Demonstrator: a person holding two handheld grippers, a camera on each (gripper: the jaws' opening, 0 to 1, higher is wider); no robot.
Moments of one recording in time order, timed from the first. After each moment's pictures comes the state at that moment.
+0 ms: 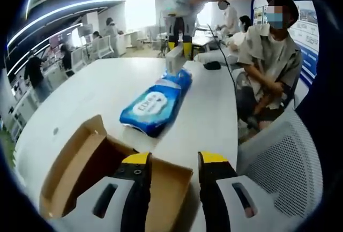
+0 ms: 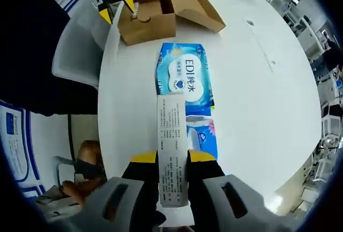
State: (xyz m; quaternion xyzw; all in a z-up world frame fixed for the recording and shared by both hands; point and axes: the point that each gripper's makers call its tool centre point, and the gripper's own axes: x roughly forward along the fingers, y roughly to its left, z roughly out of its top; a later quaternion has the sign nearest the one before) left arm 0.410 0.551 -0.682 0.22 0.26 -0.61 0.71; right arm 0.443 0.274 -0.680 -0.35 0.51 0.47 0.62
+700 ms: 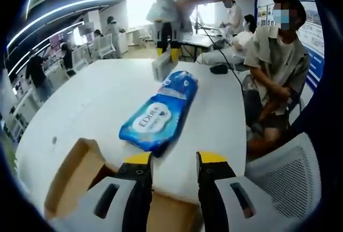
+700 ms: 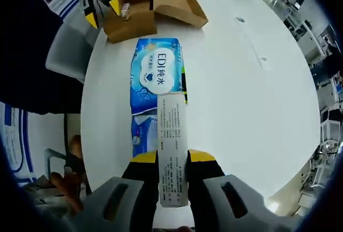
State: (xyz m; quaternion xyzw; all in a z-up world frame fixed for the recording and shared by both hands) left arm 0.425 0.508 -0.678 0.23 0.27 -0.60 0.72; right arm 0.499 0.241 -0.697 -0.35 0.50 0.48 0.63
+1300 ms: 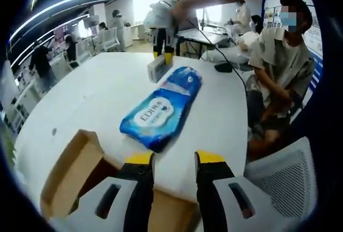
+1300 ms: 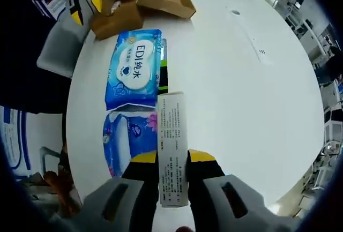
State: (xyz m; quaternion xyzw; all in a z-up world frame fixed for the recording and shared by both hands) left arm 0.426 0.513 -0.684 0.22 0.29 -0.58 0.73; right arm 0.535 0.232 -0.738 -0.34 0.50 0.49 0.62
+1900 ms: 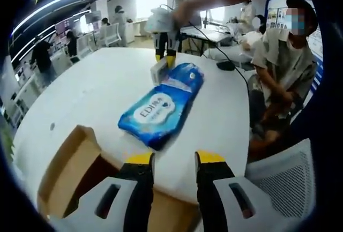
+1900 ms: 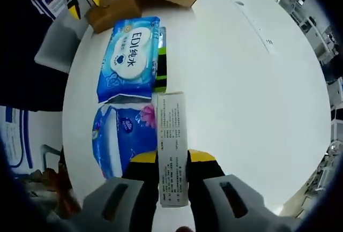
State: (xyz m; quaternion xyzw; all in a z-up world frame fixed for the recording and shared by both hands) left arm 0.428 0.510 -0.693 0.22 0.31 -0.57 0.72; right arm 0.530 0.225 -0.765 -0.34 0.51 0.50 0.61
